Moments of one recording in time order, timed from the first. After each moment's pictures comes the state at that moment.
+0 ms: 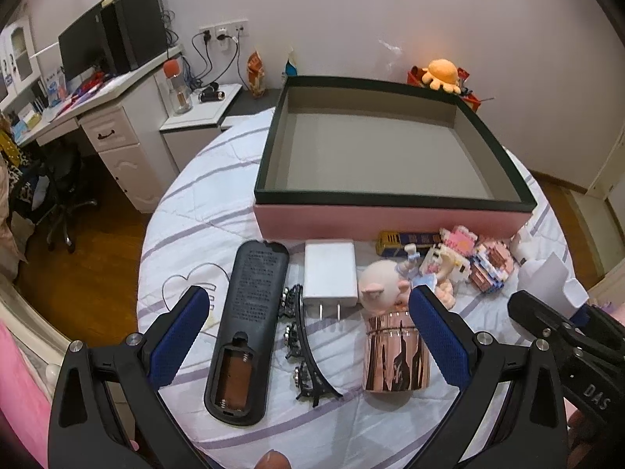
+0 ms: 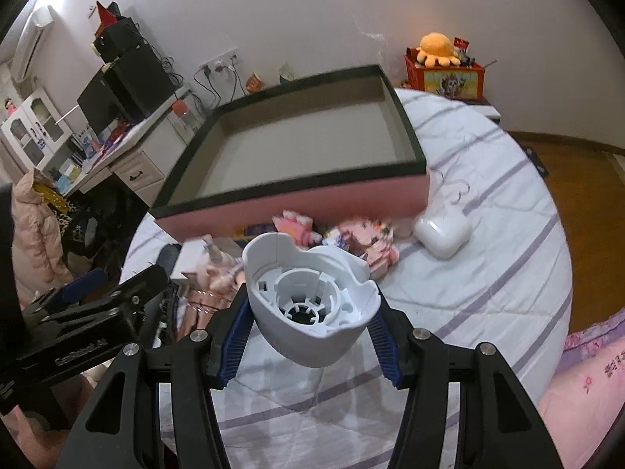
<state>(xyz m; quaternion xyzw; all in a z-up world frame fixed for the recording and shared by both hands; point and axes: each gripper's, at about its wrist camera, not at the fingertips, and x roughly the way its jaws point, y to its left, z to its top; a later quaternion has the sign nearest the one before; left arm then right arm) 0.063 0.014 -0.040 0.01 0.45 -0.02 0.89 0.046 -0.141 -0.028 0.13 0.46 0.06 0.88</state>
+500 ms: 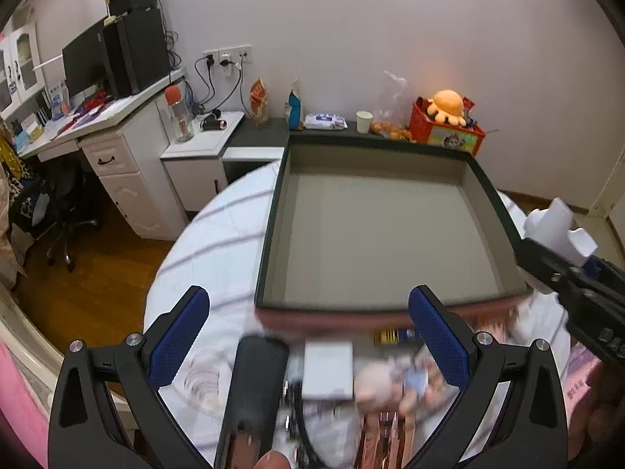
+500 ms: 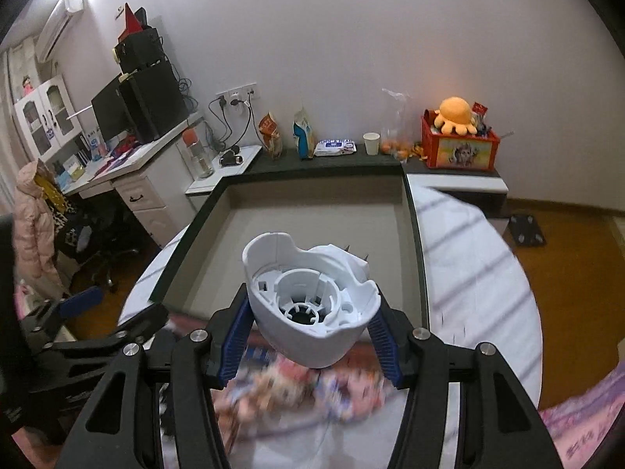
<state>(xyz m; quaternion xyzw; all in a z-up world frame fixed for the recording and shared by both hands) 0.131 0.013 -0.006 0.00 0.41 -0.01 0.91 0.127 -0.138 0.022 0.07 0.39 0.06 0.91</state>
